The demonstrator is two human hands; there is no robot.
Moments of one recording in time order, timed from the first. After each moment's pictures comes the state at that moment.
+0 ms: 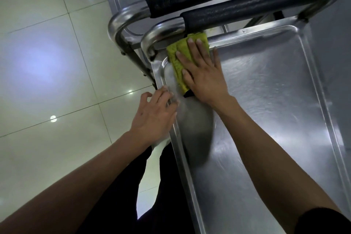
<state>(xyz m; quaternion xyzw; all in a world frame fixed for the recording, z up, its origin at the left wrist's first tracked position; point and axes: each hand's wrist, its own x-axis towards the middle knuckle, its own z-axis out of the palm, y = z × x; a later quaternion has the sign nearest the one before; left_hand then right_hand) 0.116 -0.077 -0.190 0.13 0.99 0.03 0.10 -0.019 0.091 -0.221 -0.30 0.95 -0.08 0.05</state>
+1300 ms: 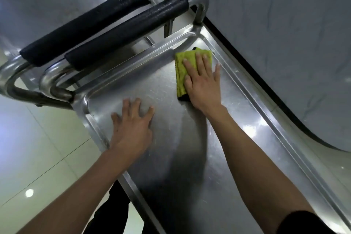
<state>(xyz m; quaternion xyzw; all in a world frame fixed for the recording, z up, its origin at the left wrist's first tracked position) 0.059 0.041 -0.179 0.13 0.96 -0.01 0.26 -0.018 0.275 -0.217 0.01 0.99 -0.09 0.06</state>
